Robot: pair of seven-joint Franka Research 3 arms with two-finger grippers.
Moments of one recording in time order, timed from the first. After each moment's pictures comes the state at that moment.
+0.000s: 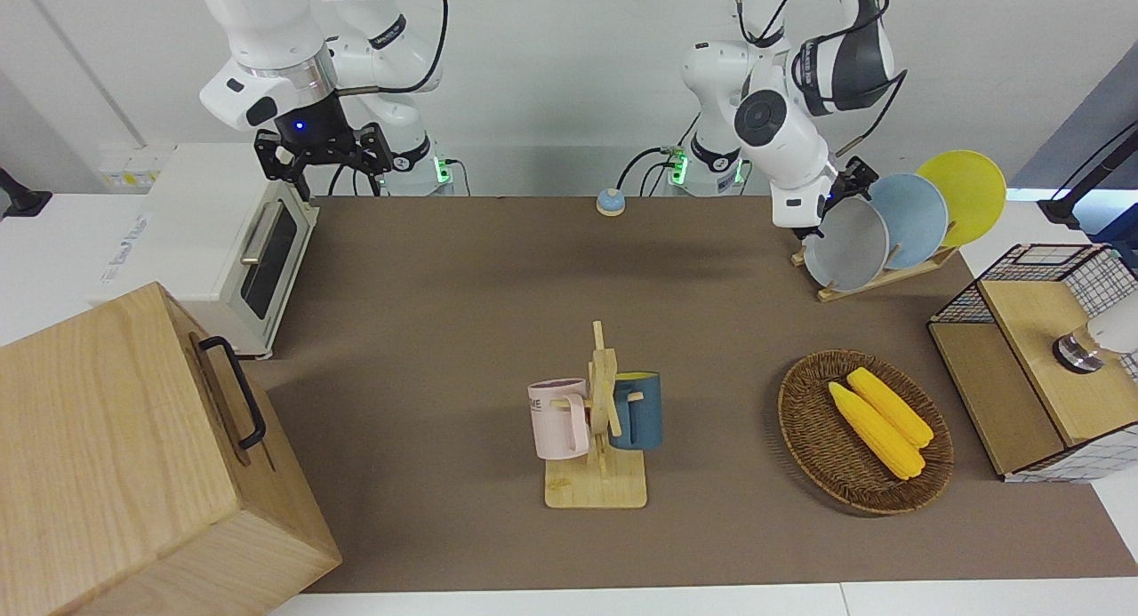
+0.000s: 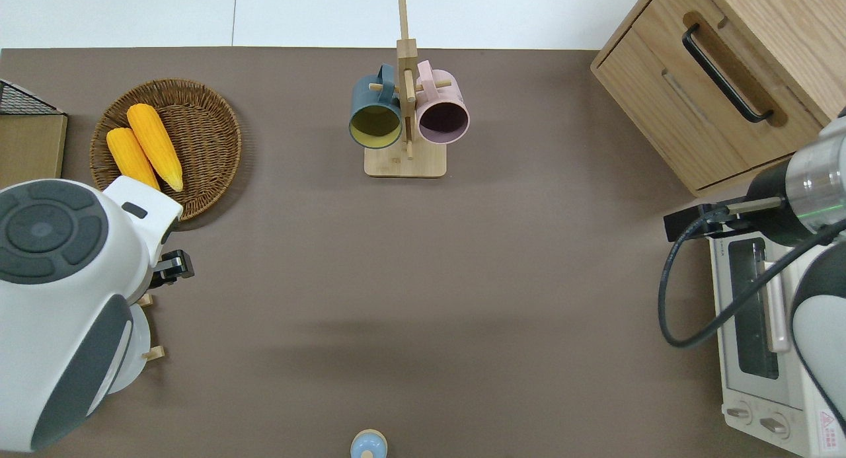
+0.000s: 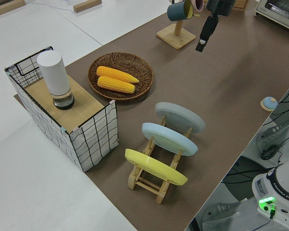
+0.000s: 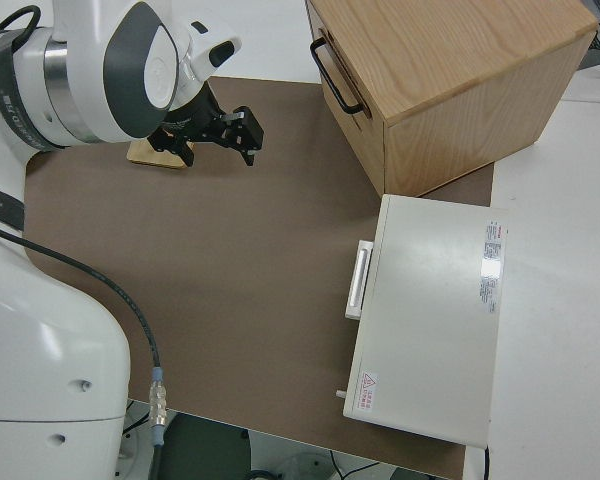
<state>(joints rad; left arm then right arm) -0.09 -0.13 -0.15 -1.90 0.33 1.61 -0.54 -0.15 0.02 0.28 -1.49 -0.02 1.48 0.04</state>
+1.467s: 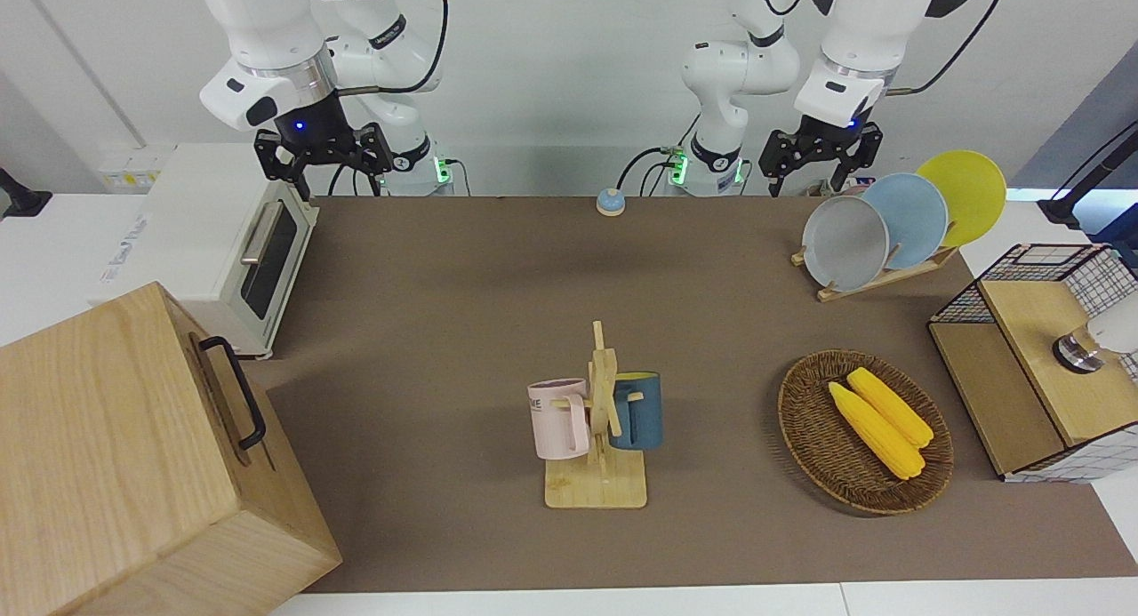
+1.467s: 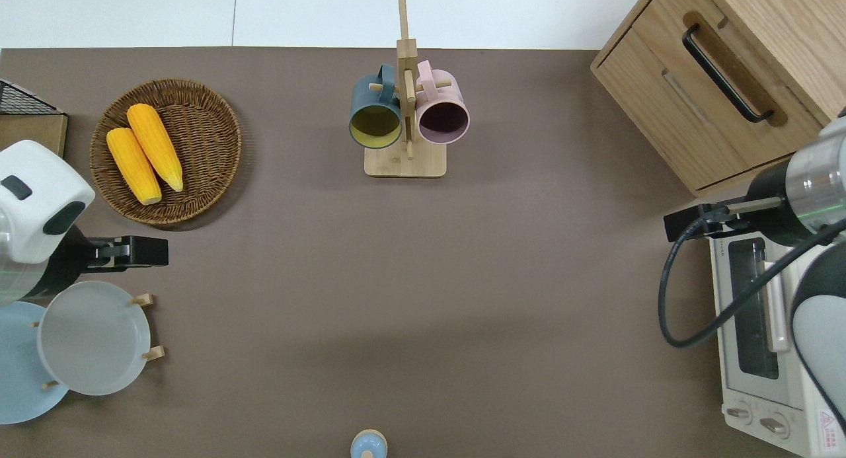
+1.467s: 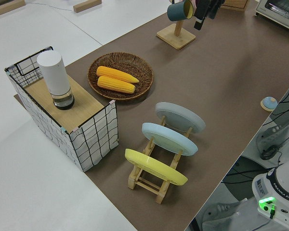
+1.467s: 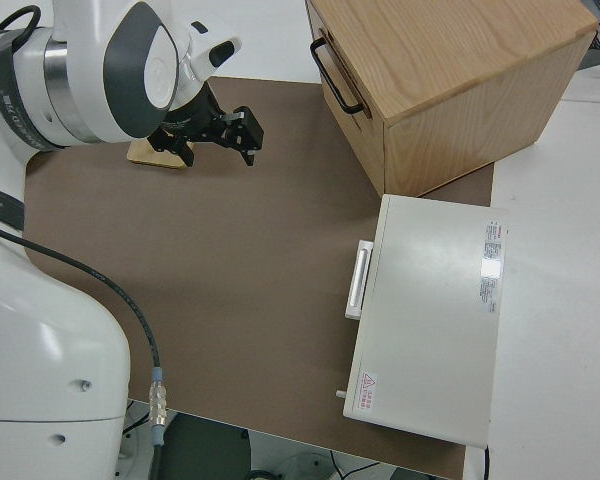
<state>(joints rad) -0.08 -0.15 -0.04 -1.75 0.03 1.63 -0.16 -0.15 0.02 0.28 -1.49 -0.02 1.48 0.04</state>
